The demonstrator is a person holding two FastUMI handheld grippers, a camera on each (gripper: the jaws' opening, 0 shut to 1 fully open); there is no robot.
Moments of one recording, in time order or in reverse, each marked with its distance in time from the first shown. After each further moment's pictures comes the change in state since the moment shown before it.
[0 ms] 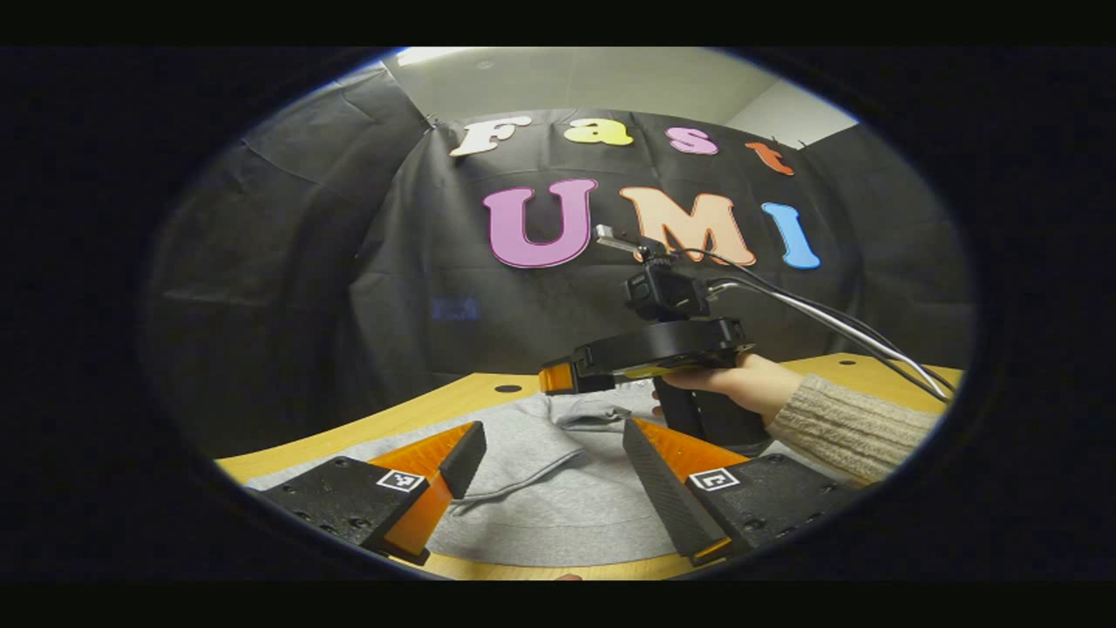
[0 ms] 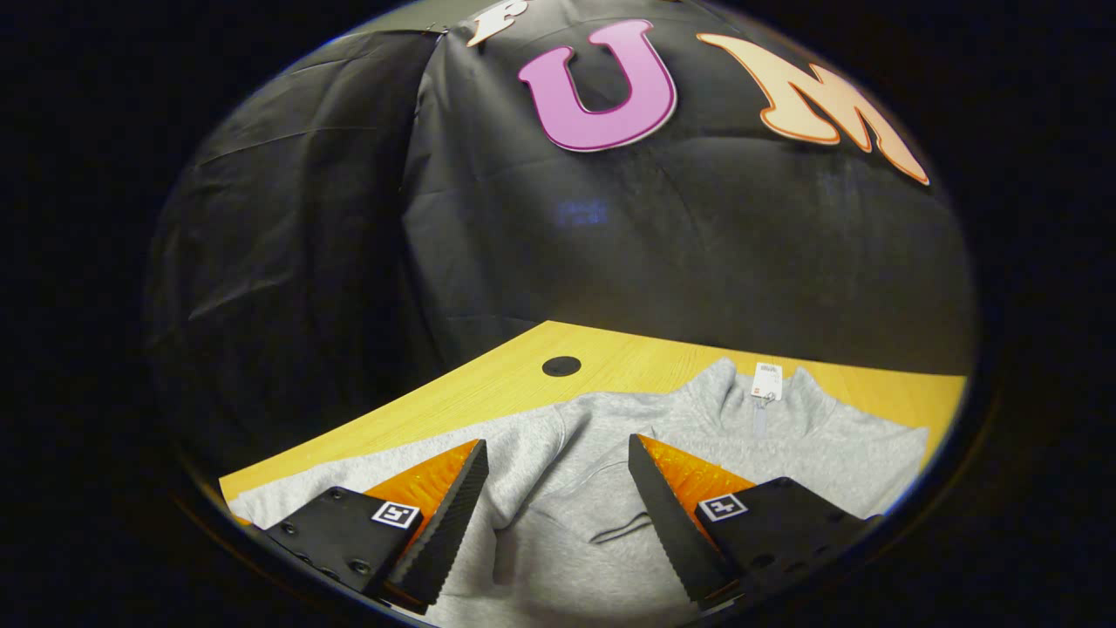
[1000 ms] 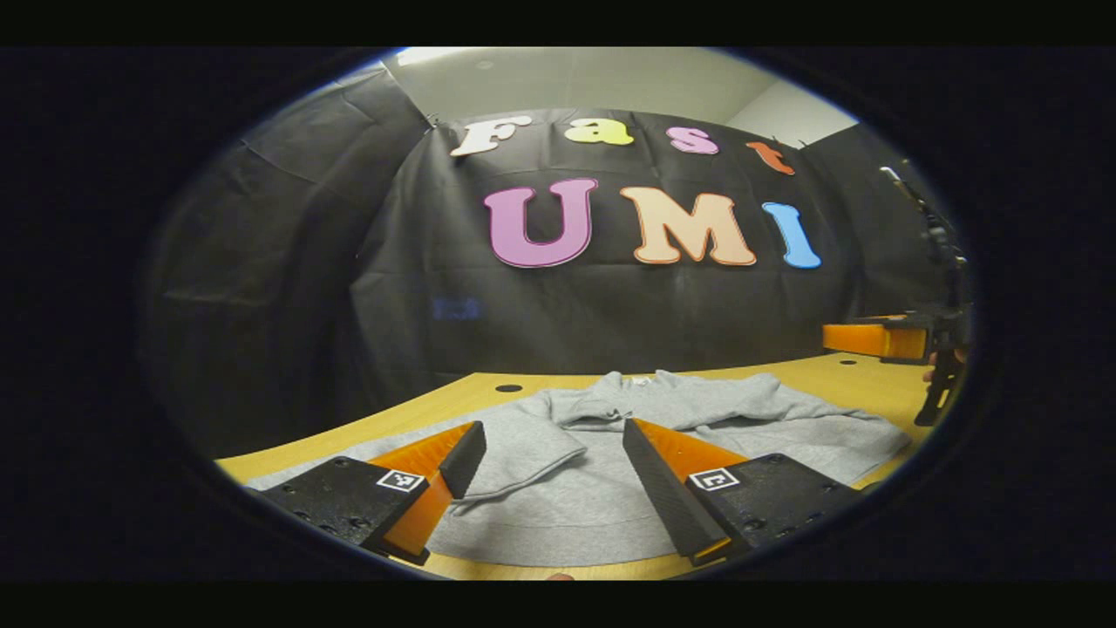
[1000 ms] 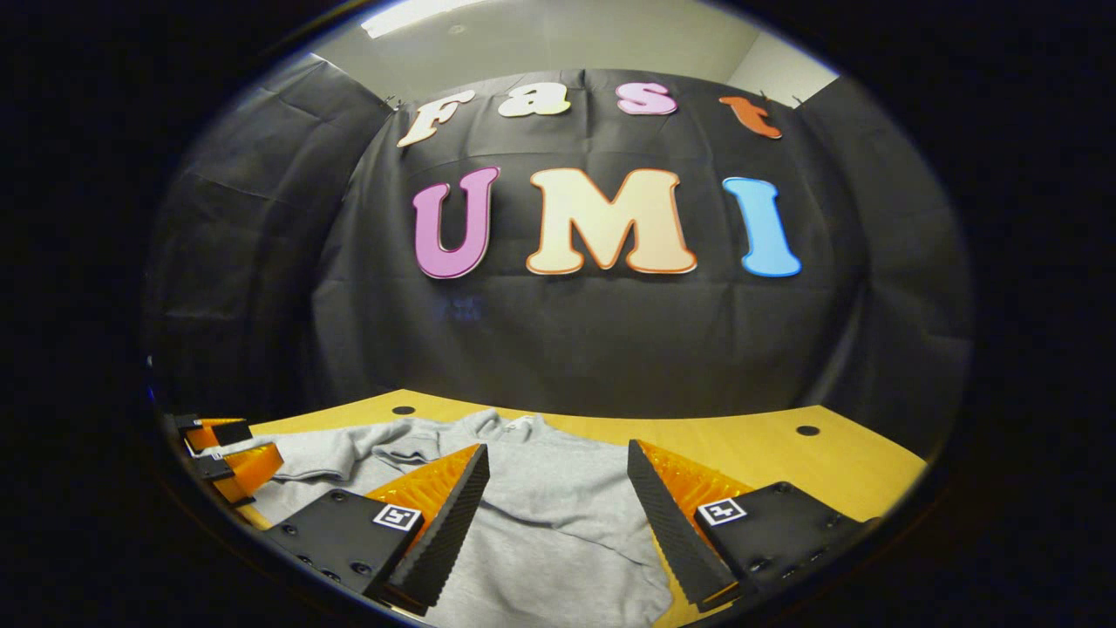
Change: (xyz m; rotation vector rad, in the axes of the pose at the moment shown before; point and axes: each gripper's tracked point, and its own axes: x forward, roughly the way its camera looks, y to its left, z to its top) left arm 0.000 0.001 0.000 0.000 0.000 0.008; right arm -0.301 -0.176 -0.023 0.007 -0.355 -0.472
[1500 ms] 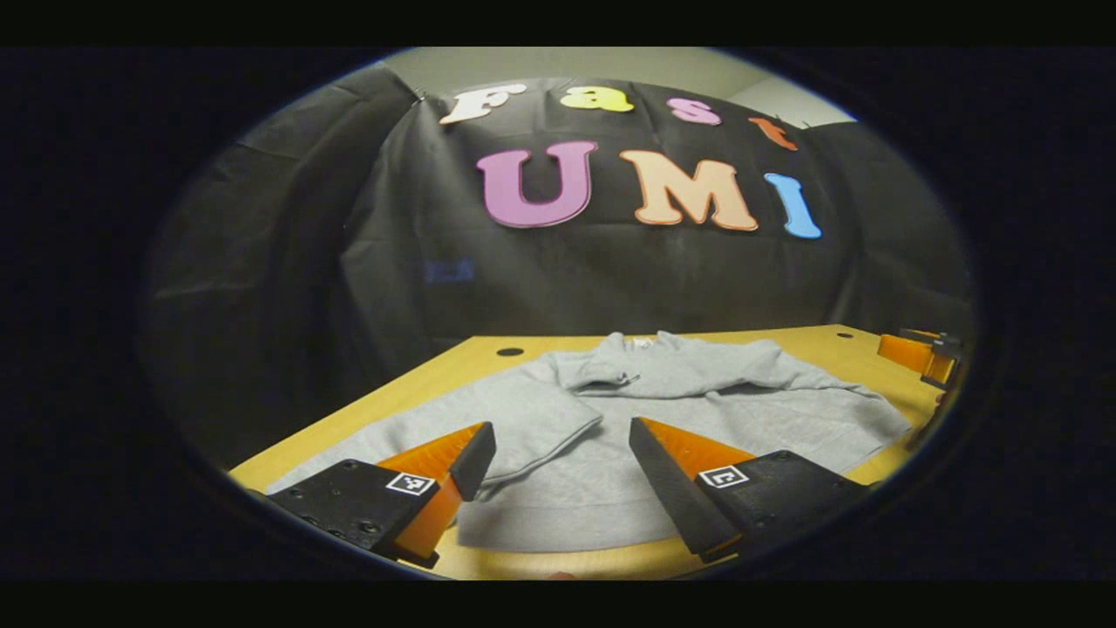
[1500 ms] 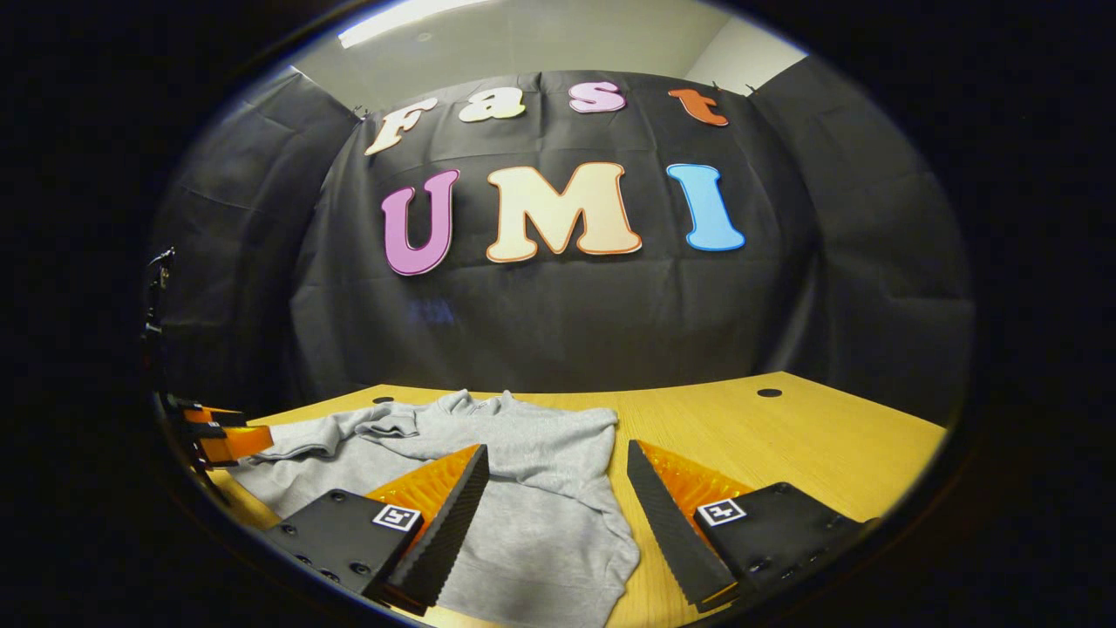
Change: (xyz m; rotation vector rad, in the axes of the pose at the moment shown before) left arm -0.012 0.045 -0.028 -0.014 0.244 -0.014; right arm -0.041 -0.032 -0.041 0.070 0.032 -0.055
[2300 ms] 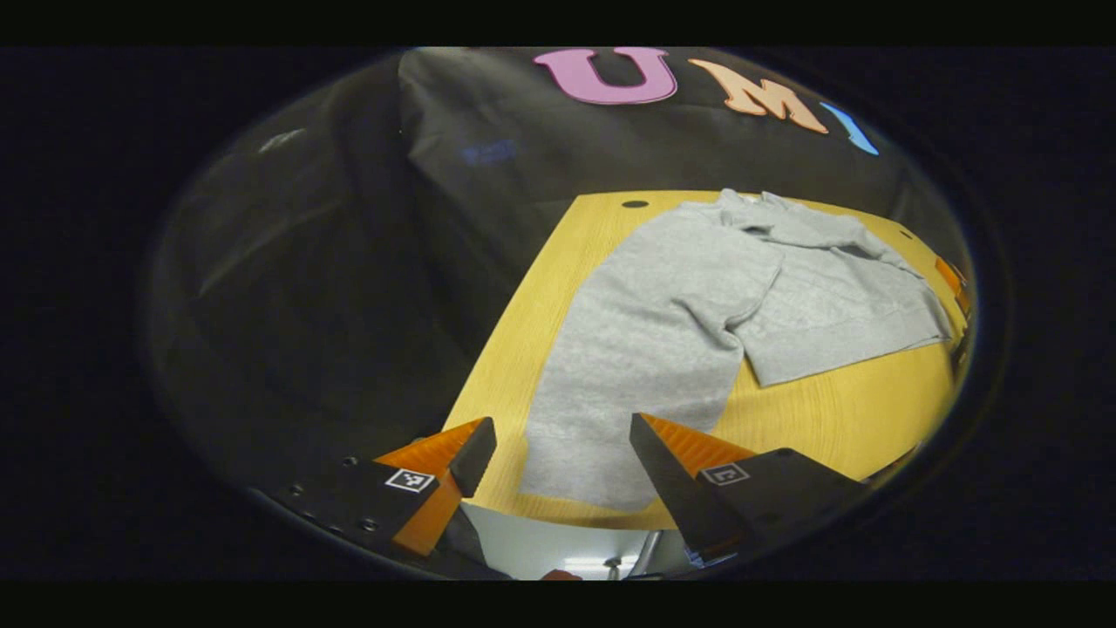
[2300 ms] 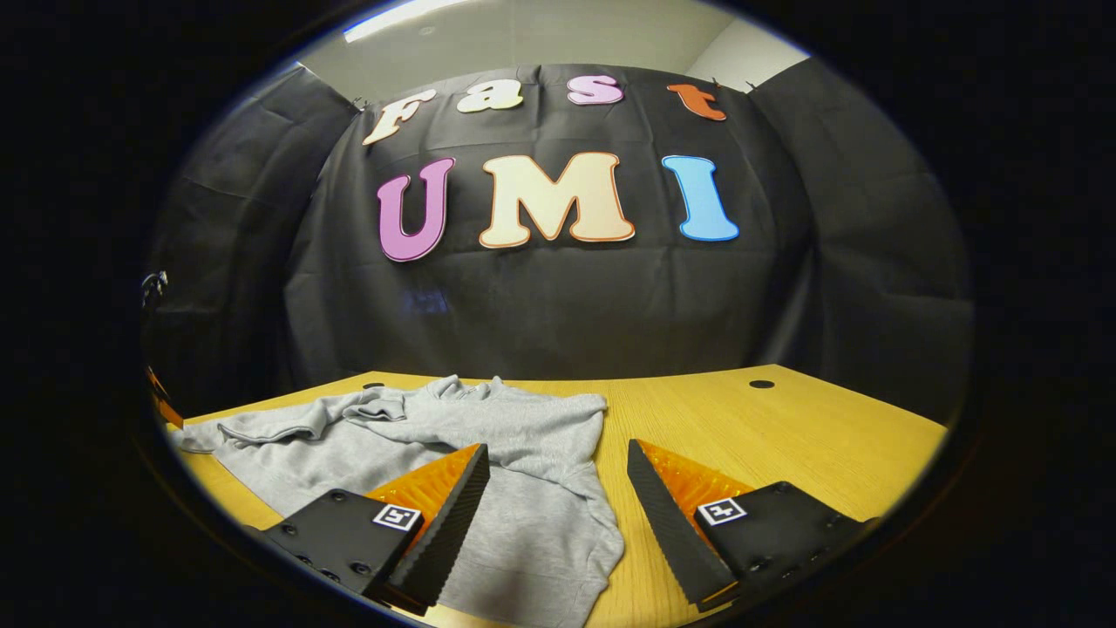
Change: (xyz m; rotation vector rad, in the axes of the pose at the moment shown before) left arm -0.110 0.168 -0.092 0.117 0.617 0.171; right arm 0.000 -0.011 -0.013 -0.014 0.025 -0.014
